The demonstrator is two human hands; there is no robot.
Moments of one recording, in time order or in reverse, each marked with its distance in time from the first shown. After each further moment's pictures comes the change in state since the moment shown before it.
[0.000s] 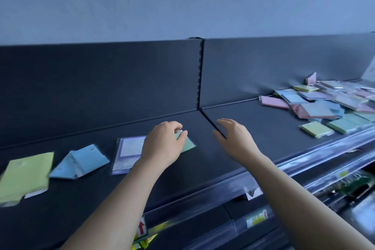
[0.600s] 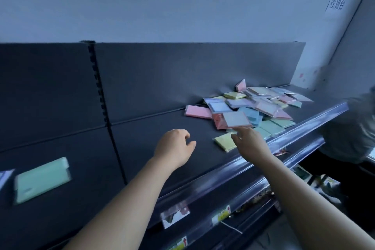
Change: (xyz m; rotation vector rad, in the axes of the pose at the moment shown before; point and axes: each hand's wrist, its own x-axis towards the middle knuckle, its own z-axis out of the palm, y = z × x) left_hand 0.066 0.225 0.192 -0.011 -0.262 0.143; right_hand 0.020 0.277 -0.141 -0.105 0.025 0.324
